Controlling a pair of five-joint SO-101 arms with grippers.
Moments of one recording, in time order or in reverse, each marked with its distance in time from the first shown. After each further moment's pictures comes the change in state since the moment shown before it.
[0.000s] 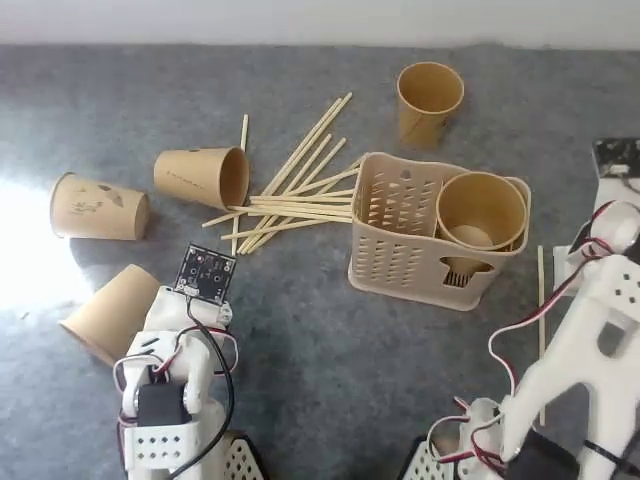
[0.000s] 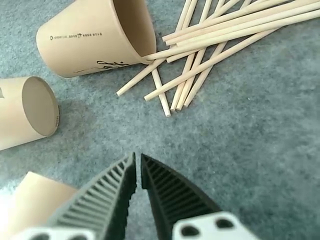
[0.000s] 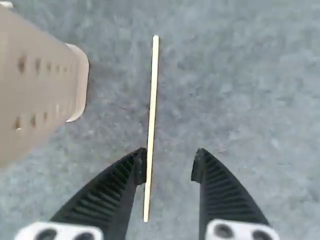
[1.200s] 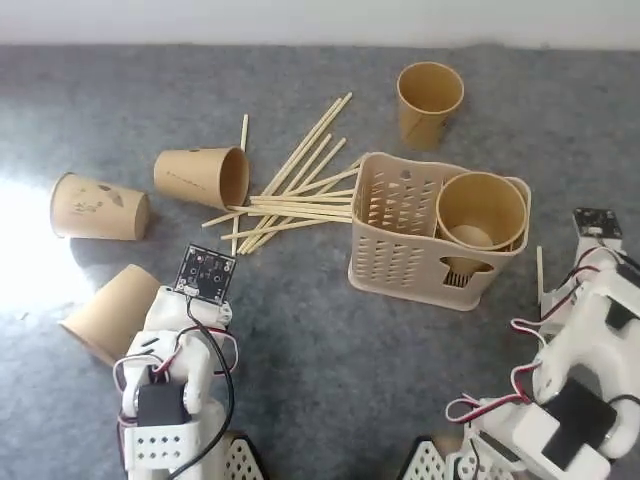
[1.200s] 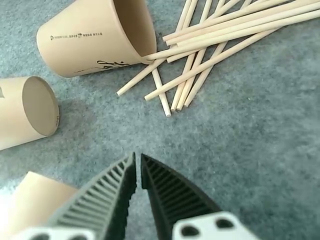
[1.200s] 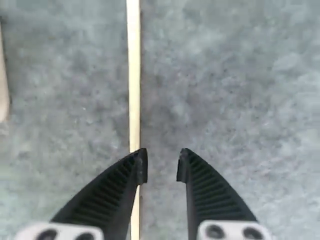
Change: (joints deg) left arm 0.0 0.0 0.0 0.0 0.0; right arm 7.5 17.9 21.4 -28.3 5.2
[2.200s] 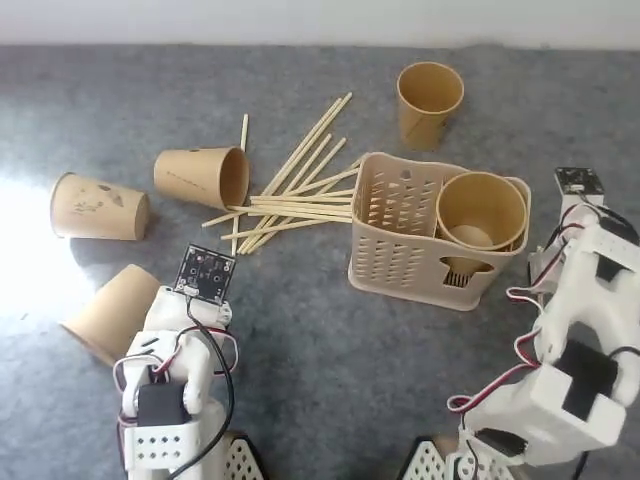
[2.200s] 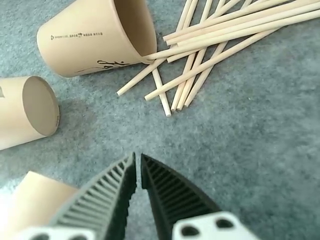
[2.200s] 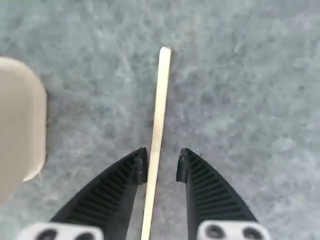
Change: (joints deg) left arm -0.1 0.0 0.0 0.0 0.0; right arm -8.9 12.2 -16.1 2.0 -4.4
